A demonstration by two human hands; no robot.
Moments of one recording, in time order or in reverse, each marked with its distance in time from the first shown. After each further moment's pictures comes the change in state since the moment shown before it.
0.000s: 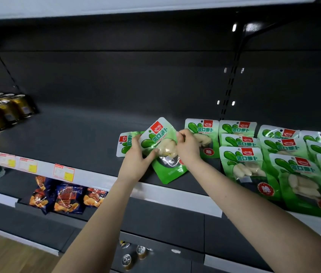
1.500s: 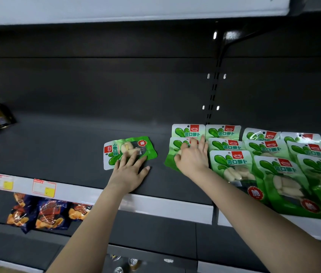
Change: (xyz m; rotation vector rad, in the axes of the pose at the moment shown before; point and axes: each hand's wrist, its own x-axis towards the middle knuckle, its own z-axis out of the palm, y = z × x) left_hand 0.018 -0.023 0.019 0.698 -0.371 0.072; right_hand 0.011 0.034 -0.037 -1.015 -0.103 -0.064
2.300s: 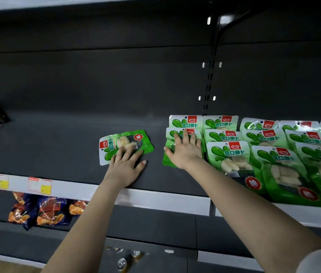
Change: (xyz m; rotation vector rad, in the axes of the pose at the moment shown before) left_hand 0.000 0.000 -0.001 -0.013 -0.002 -0.005; right_hand 0.011 0.000 0.013 -0.045 -0.157 -0.026
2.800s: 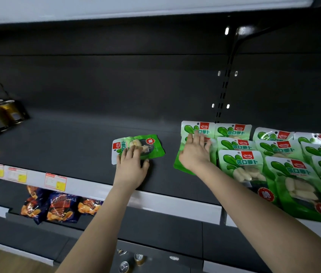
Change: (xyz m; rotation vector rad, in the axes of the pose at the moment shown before) left_hand -0.007 0.003 -0.008 -0.096 0.235 -0.142; right_hand 0.001 -0.016 -0.016 0.079 0.031 0.043
